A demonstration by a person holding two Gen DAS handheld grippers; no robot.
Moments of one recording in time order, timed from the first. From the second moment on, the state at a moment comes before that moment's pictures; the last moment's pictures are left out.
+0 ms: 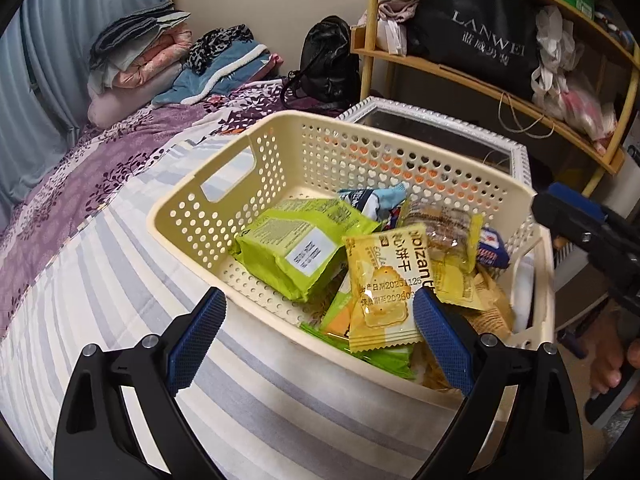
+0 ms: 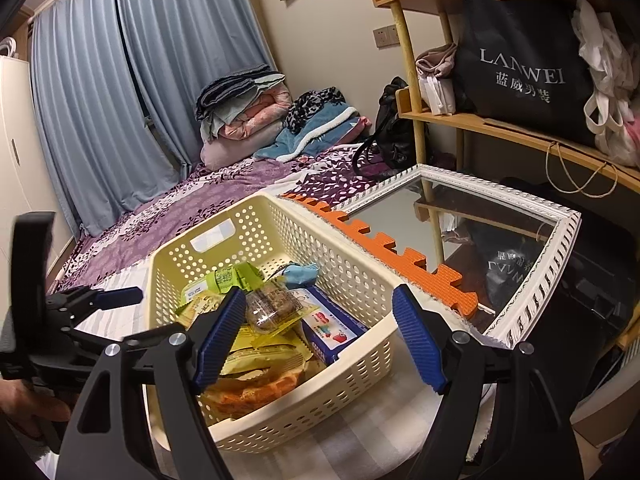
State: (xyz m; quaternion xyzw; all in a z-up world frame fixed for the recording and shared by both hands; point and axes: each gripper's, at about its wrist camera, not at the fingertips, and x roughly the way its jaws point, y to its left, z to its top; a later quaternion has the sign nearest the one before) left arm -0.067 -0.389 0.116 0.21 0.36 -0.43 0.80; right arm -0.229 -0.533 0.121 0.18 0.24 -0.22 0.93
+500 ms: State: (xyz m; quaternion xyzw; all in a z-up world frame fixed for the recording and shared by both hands) left arm -0.062 -0.382 0.119 0.21 0.36 -0.41 0.81; right arm -0.236 -0.522 0.132 0.17 0.24 -0.23 0.93
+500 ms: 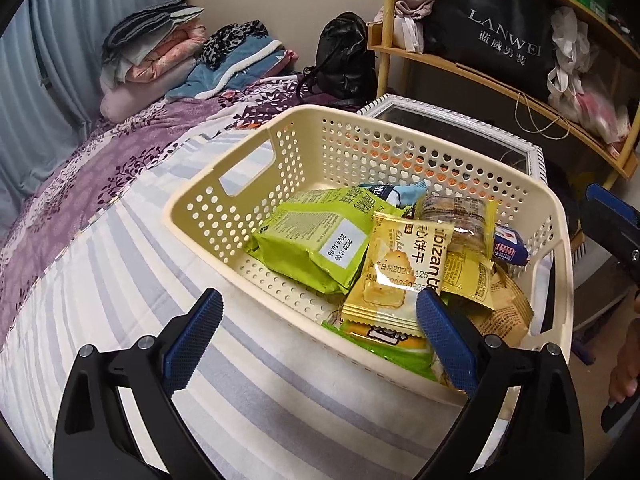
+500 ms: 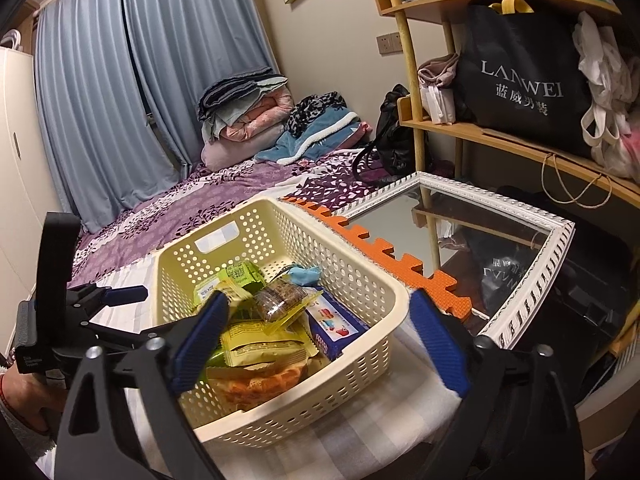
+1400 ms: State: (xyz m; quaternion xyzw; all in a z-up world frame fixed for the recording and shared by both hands) left arm -0.086 -0.319 0.176 0.19 0.28 -0.35 0.87; right arm -0.234 -0.466 0.160 0.09 0.27 -0.25 0.93
